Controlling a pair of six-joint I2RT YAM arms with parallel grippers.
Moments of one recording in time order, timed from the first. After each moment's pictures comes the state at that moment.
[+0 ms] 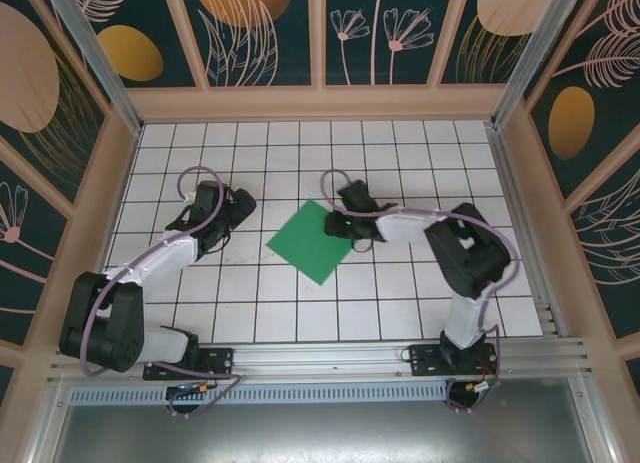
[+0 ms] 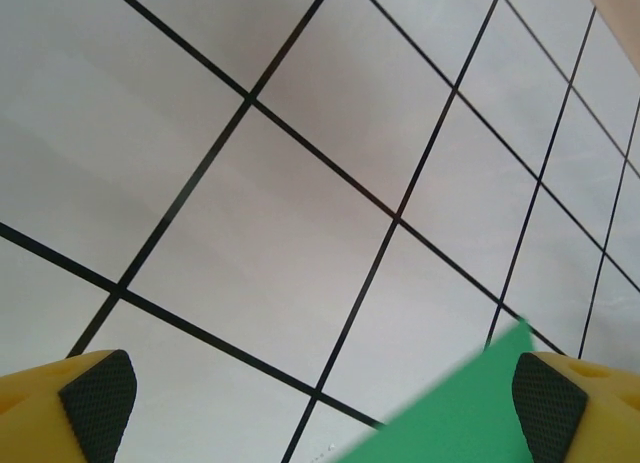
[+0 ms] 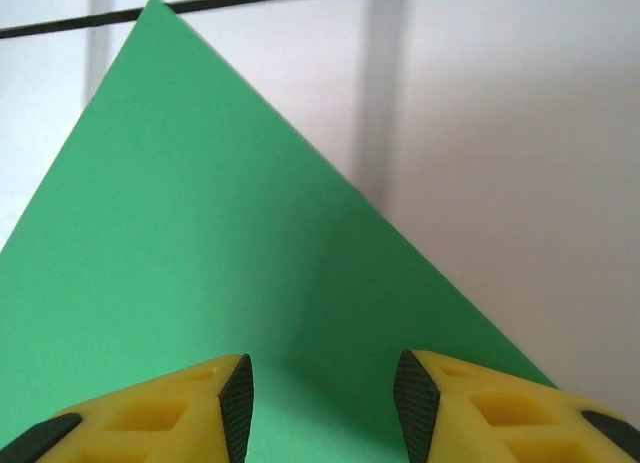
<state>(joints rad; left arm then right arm) -0.29 1.37 0.72 -0.17 -0.08 -0.96 0.63 1.80 0.95 -0.12 -0.07 0.63</state>
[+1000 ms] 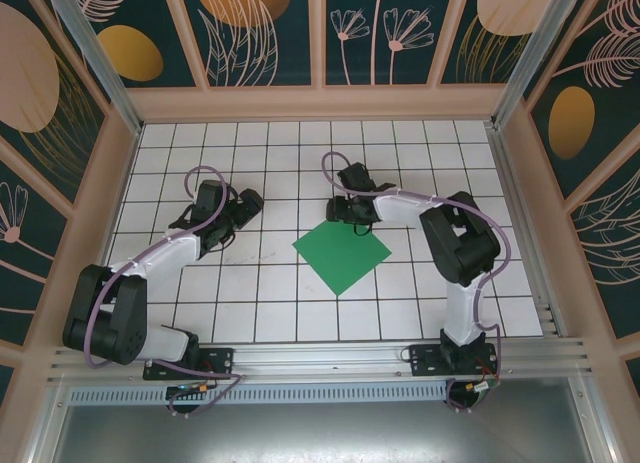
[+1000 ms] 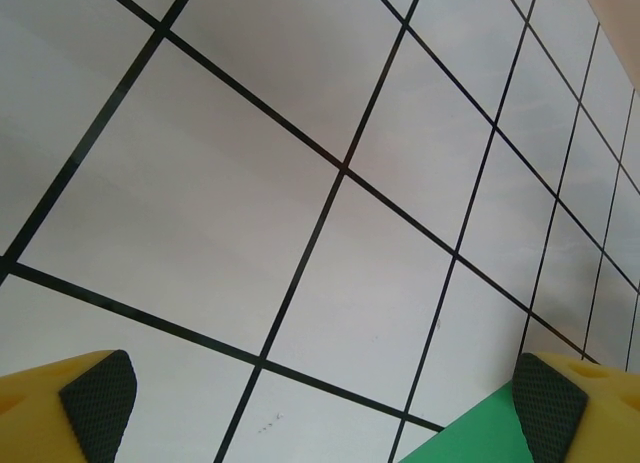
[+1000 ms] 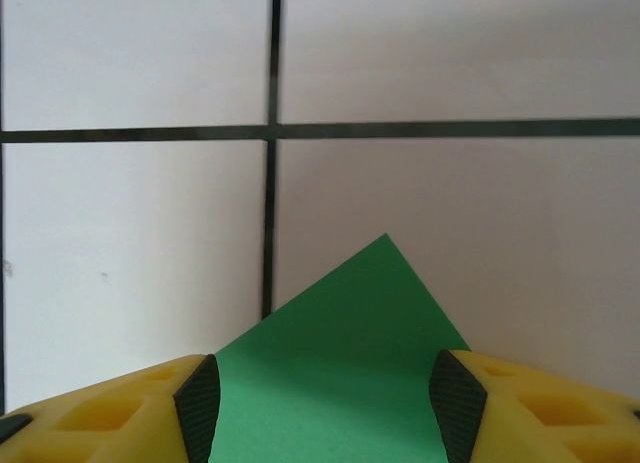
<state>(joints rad) -0.29 1.40 0.72 -0.11 0.06 -0.96 0.57 1.94 1.19 -0.30 -0.03 0.56</state>
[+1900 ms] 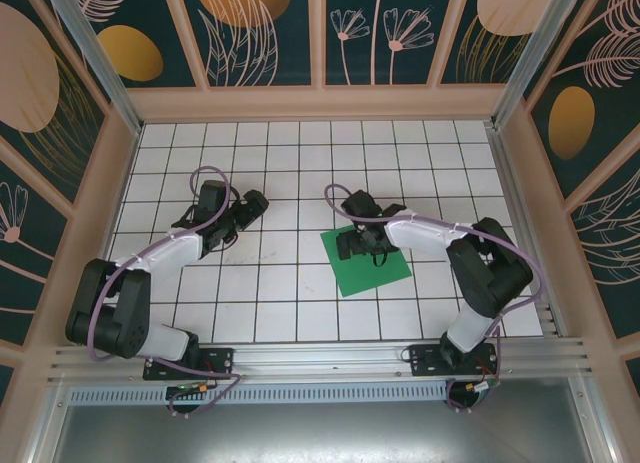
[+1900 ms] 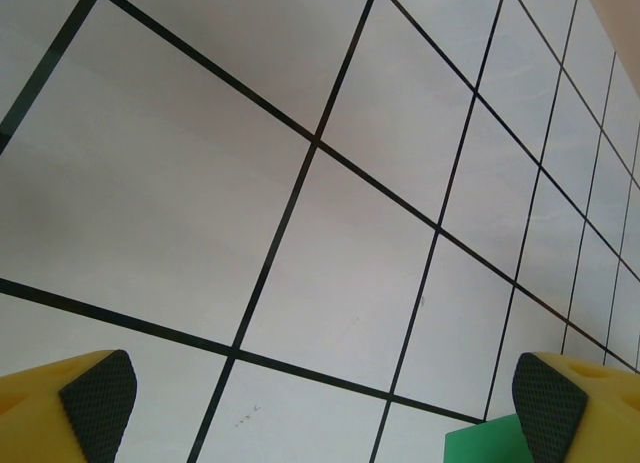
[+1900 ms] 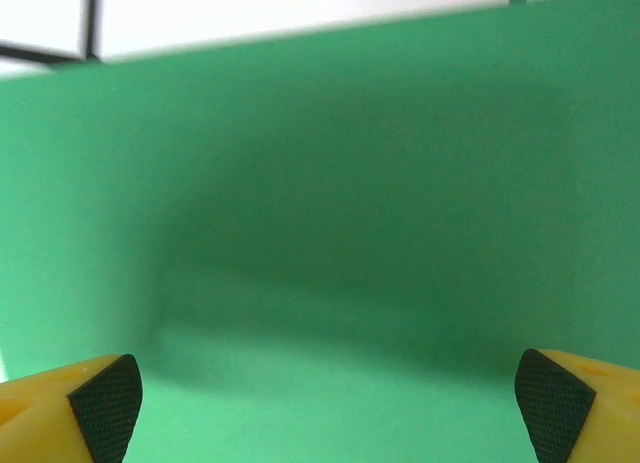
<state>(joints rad) -0.29 1.43 0.71 -0.06 0.13 -0.94 0.68 1.69 0.97 -0.55 0.11 0.44</state>
